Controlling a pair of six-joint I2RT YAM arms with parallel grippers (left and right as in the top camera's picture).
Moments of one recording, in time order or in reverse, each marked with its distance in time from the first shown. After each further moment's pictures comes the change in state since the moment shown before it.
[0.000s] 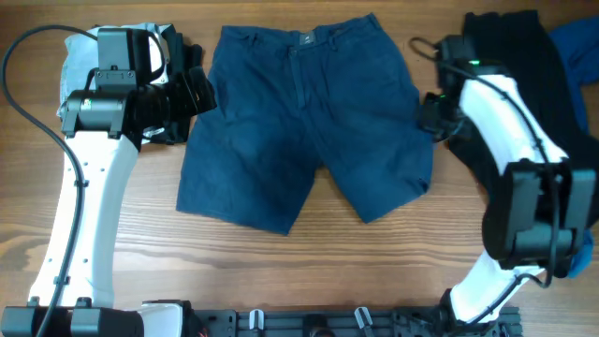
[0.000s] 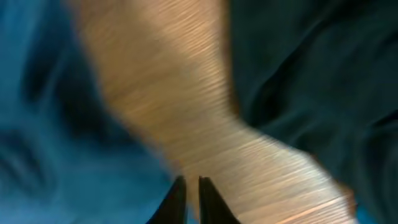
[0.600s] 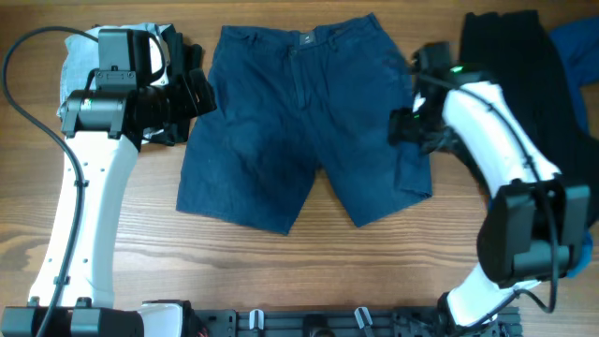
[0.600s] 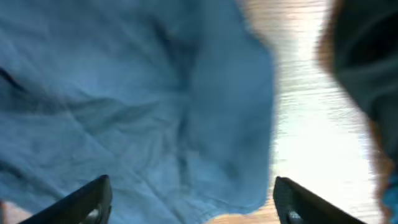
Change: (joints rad) left arm 0.000 0.000 0.000 -0.012 0.000 0.000; right arm 0.171 -0.082 -0.077 -0.079 -0.077 -0.107
